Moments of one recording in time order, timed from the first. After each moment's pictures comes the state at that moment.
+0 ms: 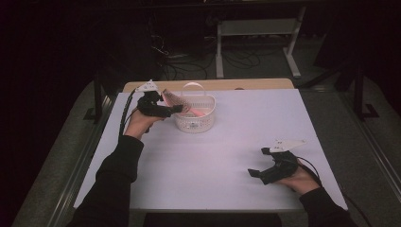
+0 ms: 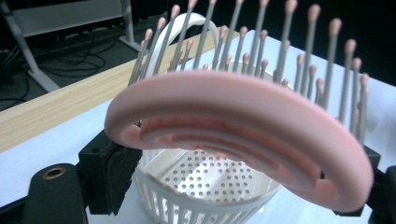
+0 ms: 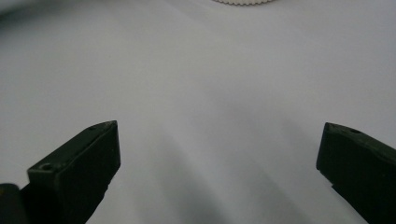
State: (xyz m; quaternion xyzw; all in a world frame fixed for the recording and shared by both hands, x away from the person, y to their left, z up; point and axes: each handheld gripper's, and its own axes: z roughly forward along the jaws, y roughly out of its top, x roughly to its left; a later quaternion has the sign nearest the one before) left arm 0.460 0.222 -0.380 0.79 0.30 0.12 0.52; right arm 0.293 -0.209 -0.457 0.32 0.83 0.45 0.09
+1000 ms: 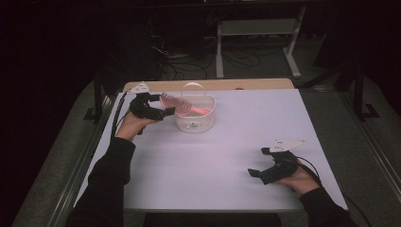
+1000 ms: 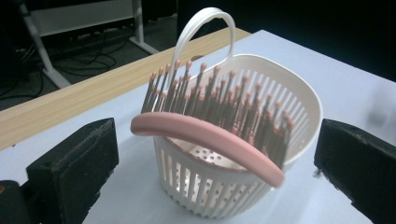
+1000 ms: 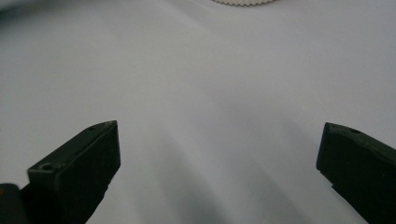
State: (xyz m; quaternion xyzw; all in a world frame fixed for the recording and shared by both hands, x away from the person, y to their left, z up) left arm 0.453 0.245 -0.378 0.79 0.31 0.14 0.52; right arm 0.293 -0.210 -0.457 0.32 0.83 0.45 0.09
